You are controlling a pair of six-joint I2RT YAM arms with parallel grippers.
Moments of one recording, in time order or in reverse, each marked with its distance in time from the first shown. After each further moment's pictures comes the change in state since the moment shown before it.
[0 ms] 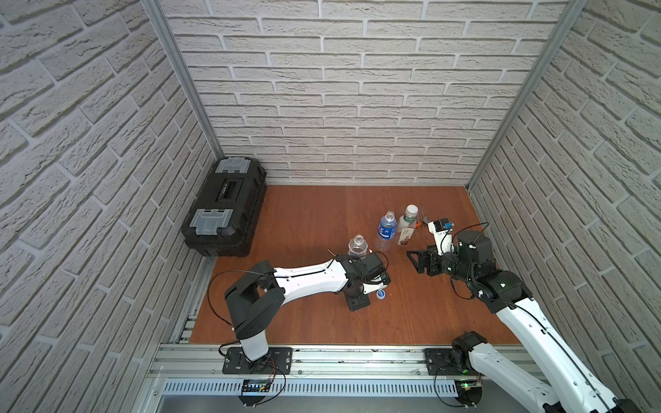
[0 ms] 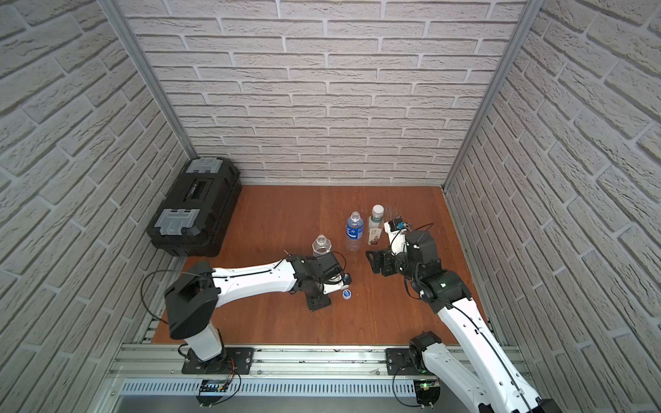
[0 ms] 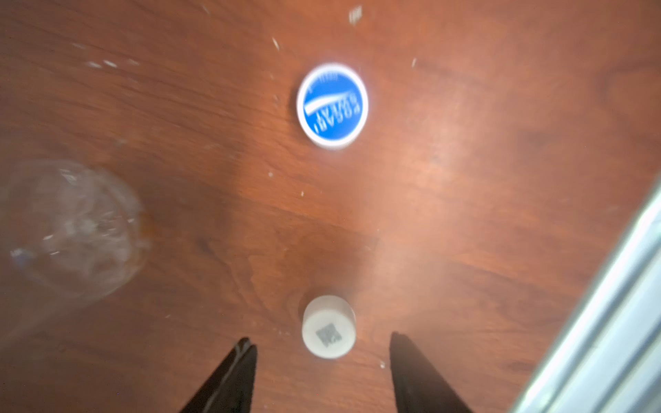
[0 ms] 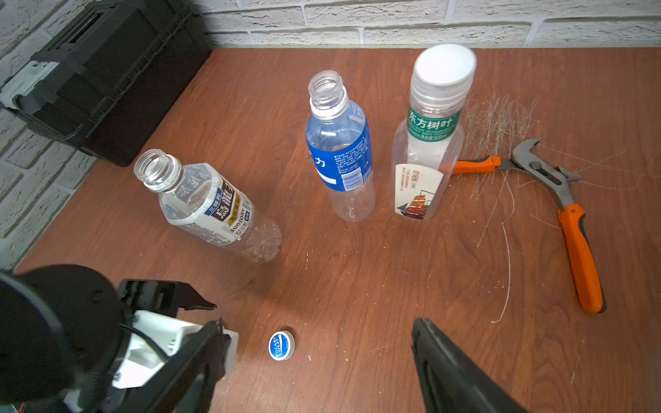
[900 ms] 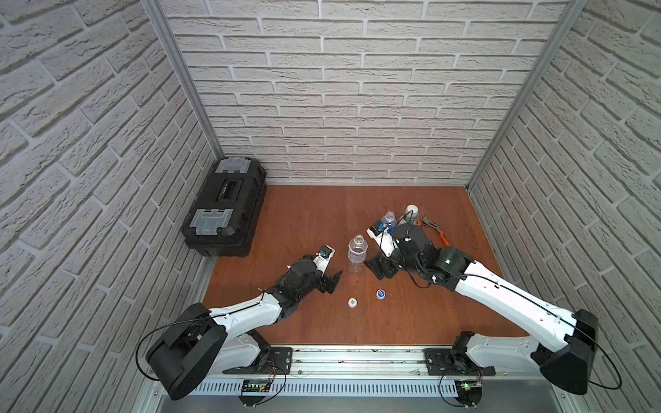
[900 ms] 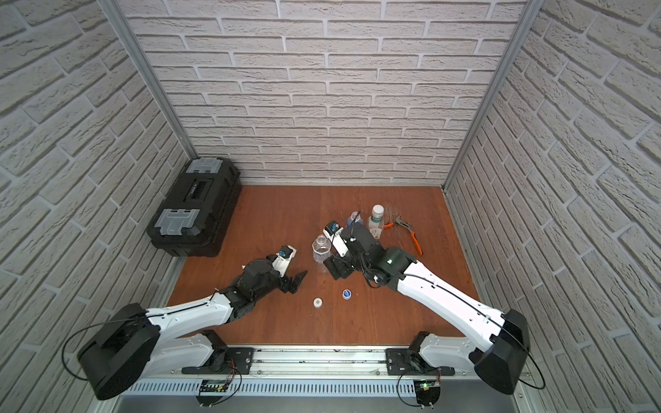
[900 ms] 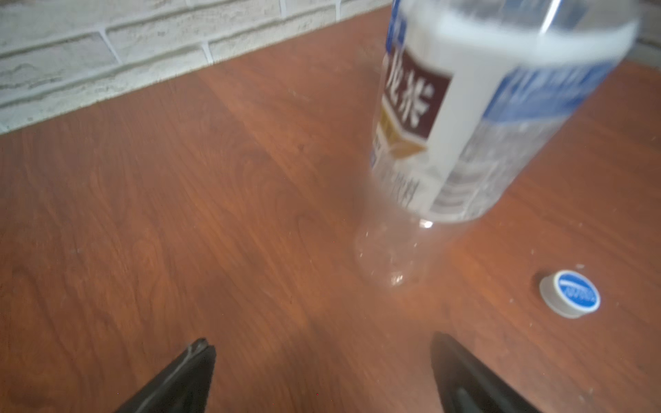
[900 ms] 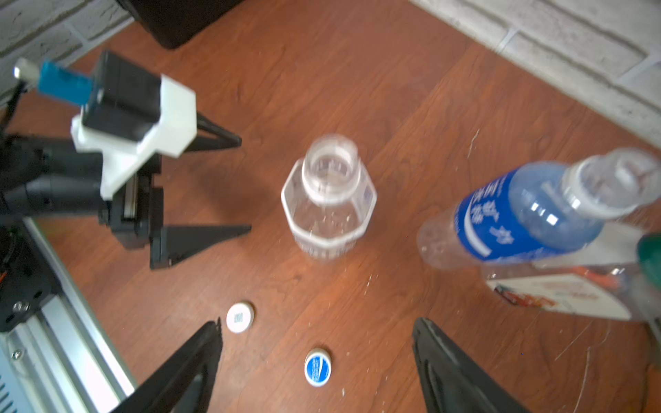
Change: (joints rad) left arm 0.371 -0.473 -0.834 1.195 -0.029 -0.226; right arm 0.470 0.454 0.315 0.030 0.260 -0.126
